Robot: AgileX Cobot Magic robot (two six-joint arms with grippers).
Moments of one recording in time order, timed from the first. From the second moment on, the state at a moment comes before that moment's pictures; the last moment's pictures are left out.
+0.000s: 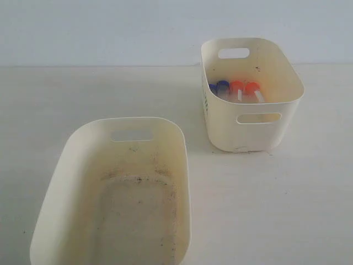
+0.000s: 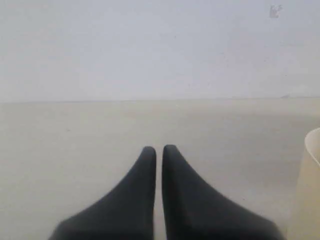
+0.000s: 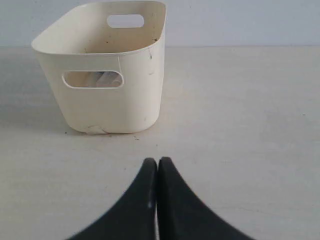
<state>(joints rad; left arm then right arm) 0.00 0.00 0.00 -0.02 0.18 0.02 0.00 0.00 0.00 0.14 0.36 -0.07</state>
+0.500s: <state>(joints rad) 0.00 0.00 0.00 -0.02 0.18 0.02 0.00 0.00 0.00 0.14 0.19 -0.08</state>
